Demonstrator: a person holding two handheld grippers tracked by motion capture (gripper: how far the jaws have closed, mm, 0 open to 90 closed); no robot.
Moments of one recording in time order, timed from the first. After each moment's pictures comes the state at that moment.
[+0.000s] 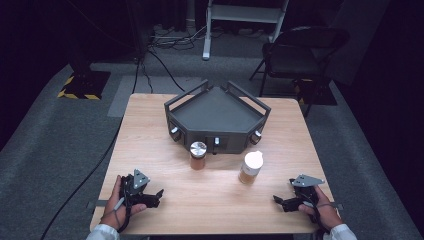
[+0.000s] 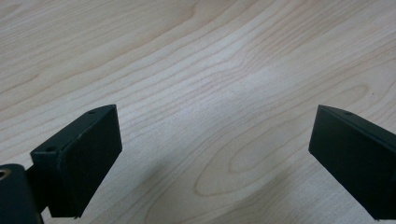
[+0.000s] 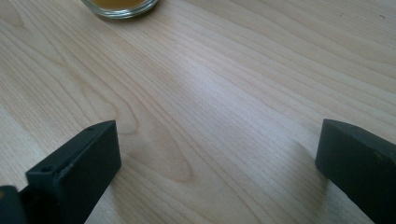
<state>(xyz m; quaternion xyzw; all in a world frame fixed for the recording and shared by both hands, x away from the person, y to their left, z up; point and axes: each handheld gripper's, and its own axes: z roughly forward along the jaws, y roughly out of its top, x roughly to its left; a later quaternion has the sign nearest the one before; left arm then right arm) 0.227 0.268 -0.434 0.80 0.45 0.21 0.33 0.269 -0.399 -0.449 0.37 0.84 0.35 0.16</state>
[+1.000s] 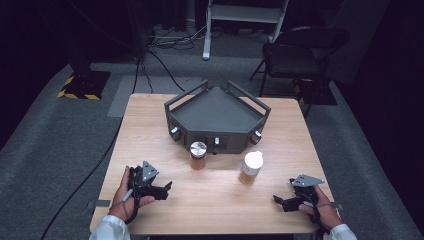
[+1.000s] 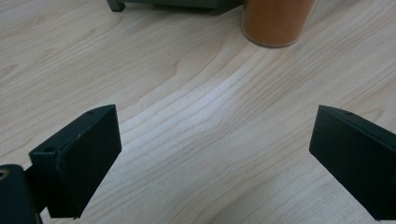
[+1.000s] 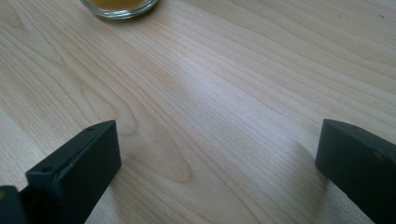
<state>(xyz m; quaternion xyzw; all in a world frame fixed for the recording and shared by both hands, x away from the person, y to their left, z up) 0.242 0.248 -0.418 0.80 0.43 0.23 0.35 0.270 -0.399 -0.449 0.37 0.84 0.35 0.16</state>
